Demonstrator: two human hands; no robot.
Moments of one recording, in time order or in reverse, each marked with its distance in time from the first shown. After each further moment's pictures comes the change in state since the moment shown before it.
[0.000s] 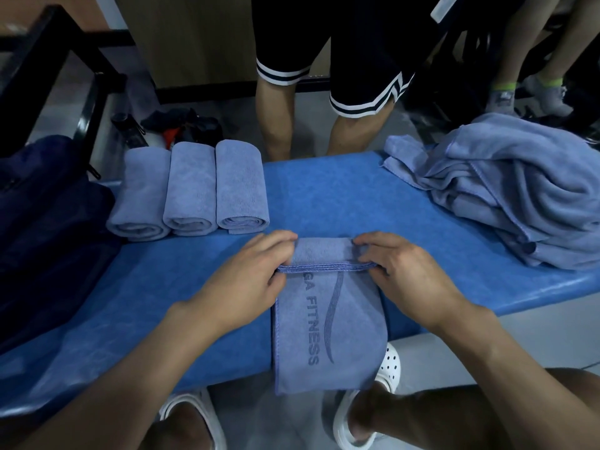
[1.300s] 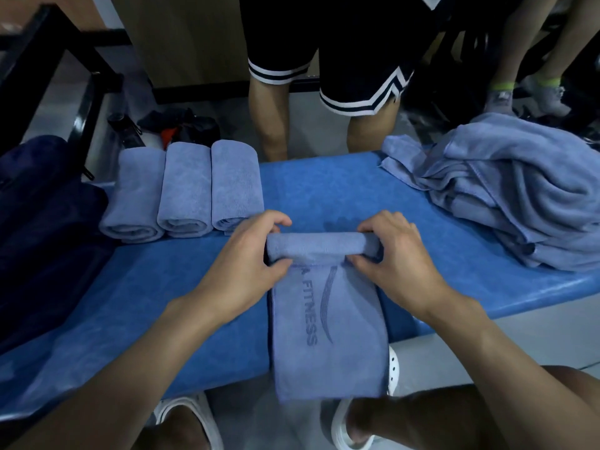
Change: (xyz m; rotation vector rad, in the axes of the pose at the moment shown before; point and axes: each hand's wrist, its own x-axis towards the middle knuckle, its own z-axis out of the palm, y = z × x) left_hand 0.012 0.010 -0.010 -0.242 0.100 -0.341; right_hand 0.018 -0.009 -0.005 0.177 0.144 0.156
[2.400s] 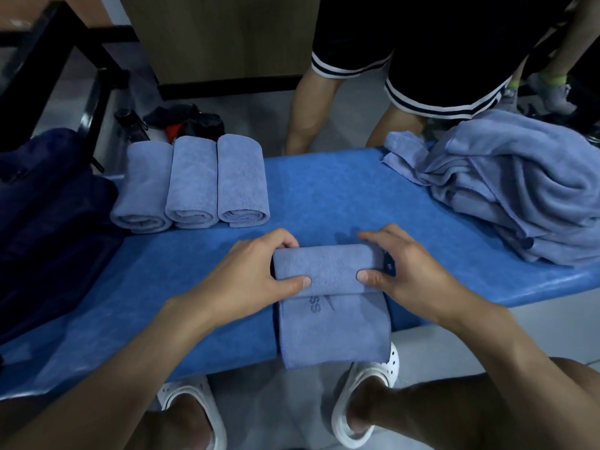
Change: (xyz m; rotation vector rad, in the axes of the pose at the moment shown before) left_hand -0.017 0.005 -0.004 -0.001 -0.199 -0.043; right_hand -0.022 0.012 -0.010 0.116 -0.282 0.090
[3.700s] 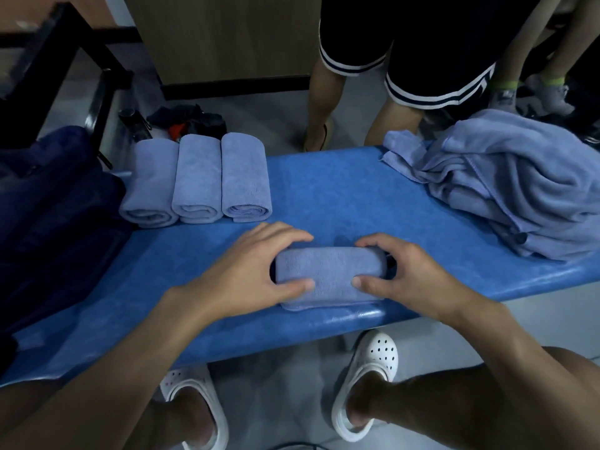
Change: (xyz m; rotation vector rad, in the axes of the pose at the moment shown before) left_hand -0.006 -0.005 -0.003 0.169 0.021 0.269; right_hand -0.014 -0.017 -0.007 0.177 -0.061 0.086
